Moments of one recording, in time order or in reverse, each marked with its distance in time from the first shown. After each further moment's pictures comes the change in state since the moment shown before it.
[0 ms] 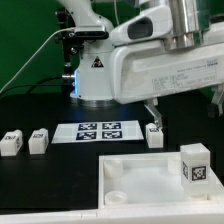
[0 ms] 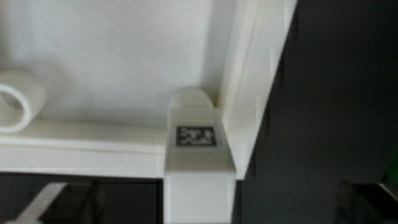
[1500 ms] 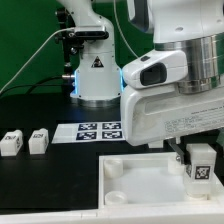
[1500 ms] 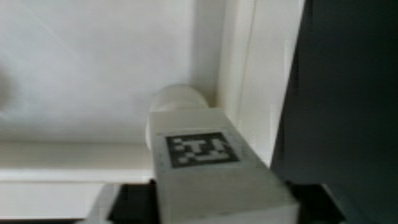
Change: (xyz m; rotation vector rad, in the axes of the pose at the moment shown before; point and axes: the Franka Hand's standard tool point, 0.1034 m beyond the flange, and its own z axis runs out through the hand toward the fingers) arm 0.016 0.000 0.056 0.008 -0.073 0.064
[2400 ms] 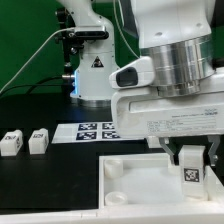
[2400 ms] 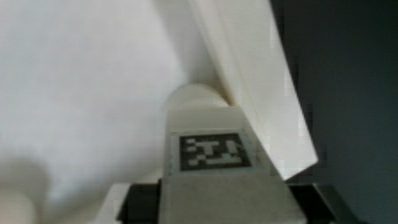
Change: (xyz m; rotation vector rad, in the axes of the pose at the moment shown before) arm 0.001 0.013 0.003 0.083 0.021 0.806
